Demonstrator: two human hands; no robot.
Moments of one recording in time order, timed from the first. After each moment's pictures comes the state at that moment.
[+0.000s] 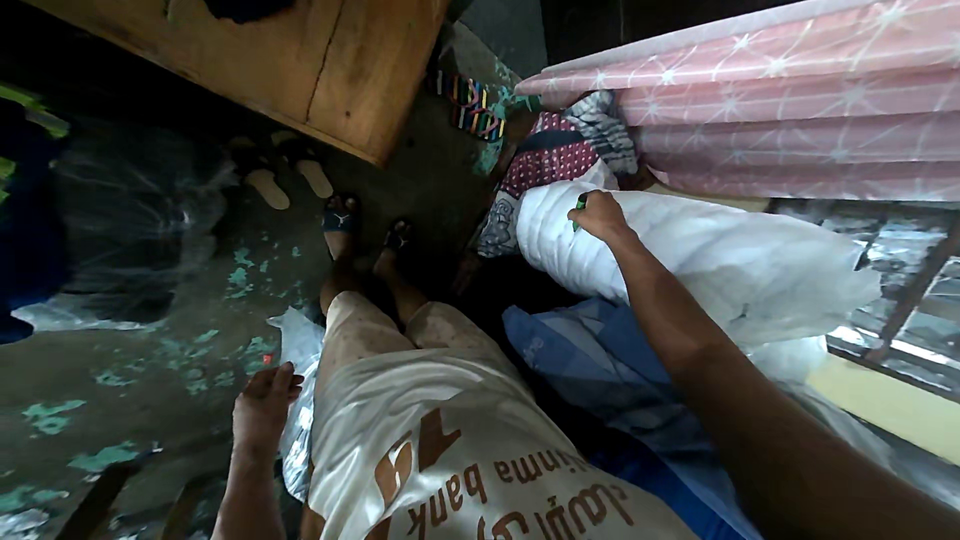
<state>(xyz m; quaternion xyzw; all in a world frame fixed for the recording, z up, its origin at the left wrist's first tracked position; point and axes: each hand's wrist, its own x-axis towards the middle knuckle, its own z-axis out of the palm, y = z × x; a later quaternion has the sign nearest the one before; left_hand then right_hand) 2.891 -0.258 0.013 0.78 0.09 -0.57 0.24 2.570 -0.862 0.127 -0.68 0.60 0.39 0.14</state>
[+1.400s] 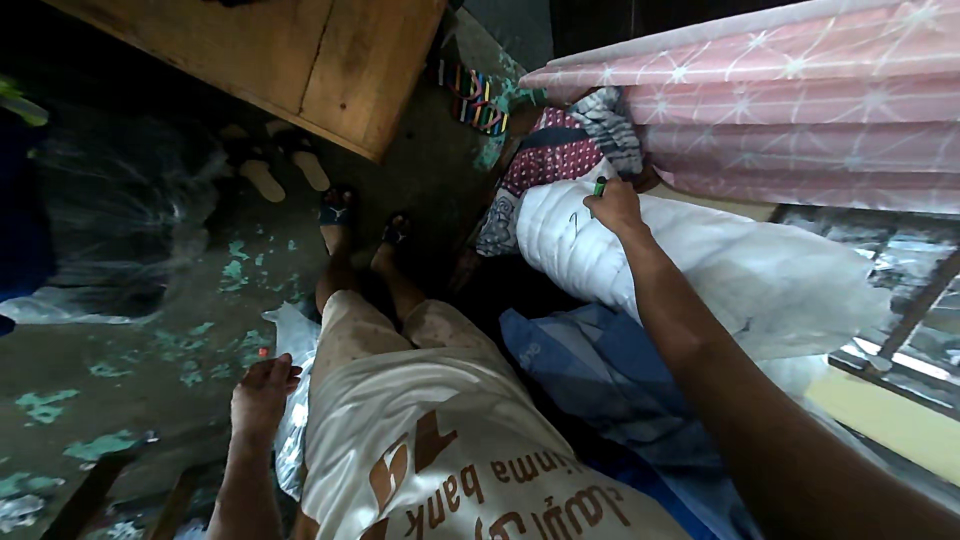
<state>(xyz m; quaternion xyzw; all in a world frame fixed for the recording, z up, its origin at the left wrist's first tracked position) 2.886 -0.276 0.004 0.77 0.11 -0.58 0.24 2.563 -0.894 0.125 -0.68 0.63 0.36 0.08</state>
